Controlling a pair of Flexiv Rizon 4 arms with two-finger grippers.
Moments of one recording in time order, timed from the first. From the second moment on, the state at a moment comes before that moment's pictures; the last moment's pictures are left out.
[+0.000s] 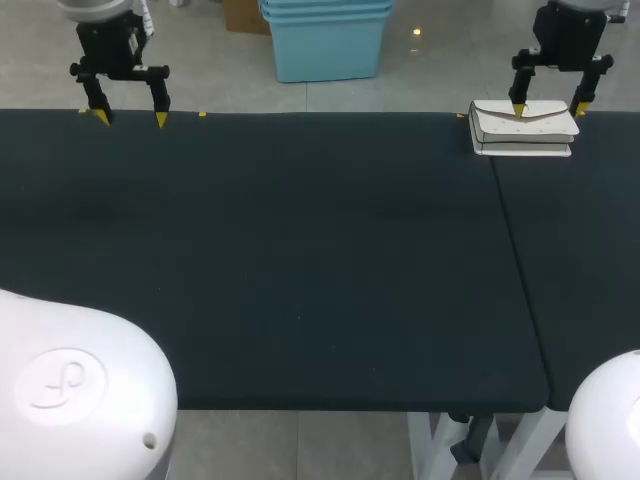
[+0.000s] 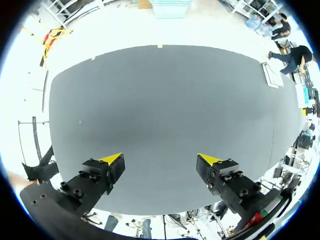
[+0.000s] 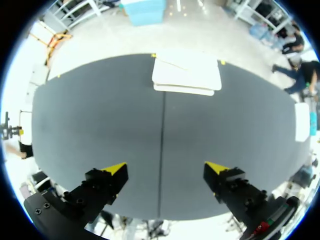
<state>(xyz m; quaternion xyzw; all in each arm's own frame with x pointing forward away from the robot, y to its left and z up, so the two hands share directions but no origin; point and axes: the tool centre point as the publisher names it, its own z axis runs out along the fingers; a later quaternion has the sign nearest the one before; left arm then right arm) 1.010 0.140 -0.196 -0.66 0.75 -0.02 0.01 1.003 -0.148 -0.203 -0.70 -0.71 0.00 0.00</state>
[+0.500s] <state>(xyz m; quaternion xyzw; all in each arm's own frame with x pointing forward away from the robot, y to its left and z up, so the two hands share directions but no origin) 0.963 0.115 -0.211 -0.48 0.87 -0.09 -0.01 1.033 -0.213 -0.237 -0.73 -0.68 -0.03 0.07</state>
